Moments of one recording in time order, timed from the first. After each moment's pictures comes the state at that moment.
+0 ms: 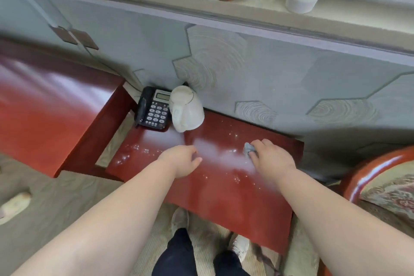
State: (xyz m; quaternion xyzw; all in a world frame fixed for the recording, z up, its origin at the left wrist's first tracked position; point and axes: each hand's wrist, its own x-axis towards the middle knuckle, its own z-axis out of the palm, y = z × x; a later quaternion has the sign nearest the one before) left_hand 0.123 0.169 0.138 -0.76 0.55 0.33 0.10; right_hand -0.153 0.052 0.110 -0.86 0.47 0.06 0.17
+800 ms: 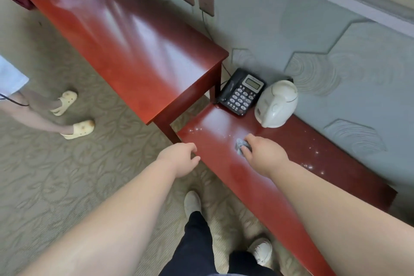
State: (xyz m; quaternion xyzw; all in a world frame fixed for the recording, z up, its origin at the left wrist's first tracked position) left_hand 0.294 0.379 0.118 -0.87 0.36 0.34 0.02; right_hand 0.108 0.161 0.104 -0.93 0.26 0.11 0.22
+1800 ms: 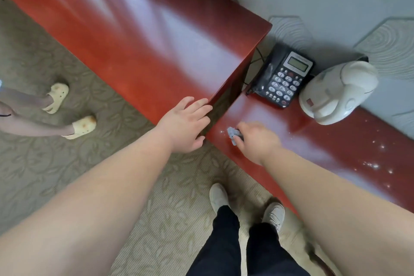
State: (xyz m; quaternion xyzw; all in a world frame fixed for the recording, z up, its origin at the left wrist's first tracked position) left_hand 0.509 0.376 0.063 -0.69 0.71 0.05 0.12; right_hand 0.300 0.216 0.009 -0.93 0.25 0.12 0.22
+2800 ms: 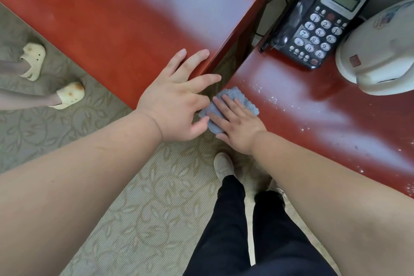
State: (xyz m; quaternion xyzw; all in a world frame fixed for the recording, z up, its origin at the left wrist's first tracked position) left_hand 0.517 0.362 0.034 -0.69 0.72 0.07 -0.01; right_hand 0.320 0.252 -0.133 -0.96 0.05 0.17 0.20
